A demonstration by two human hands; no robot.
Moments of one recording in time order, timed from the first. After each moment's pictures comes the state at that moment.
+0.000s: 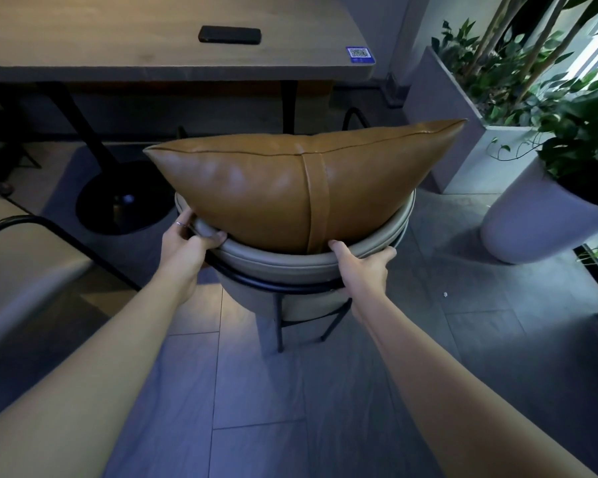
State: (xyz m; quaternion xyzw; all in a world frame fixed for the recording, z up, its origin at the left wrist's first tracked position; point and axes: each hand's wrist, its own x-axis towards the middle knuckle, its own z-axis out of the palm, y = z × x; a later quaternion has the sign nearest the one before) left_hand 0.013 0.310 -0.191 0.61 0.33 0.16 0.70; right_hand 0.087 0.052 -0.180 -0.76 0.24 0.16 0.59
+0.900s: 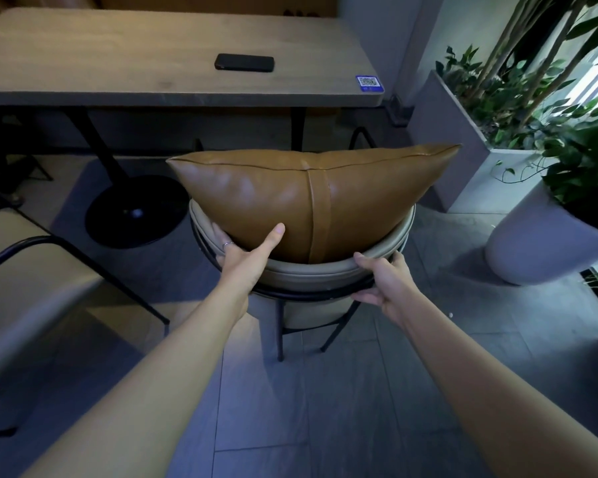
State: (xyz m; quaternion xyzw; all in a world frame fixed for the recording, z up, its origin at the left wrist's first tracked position) left_hand 0.048 0.251 -0.149 0.61 0.38 0.05 0.69; right_hand 0.135 0.034 -0.163 -0.67 0.21 0.26 0.67
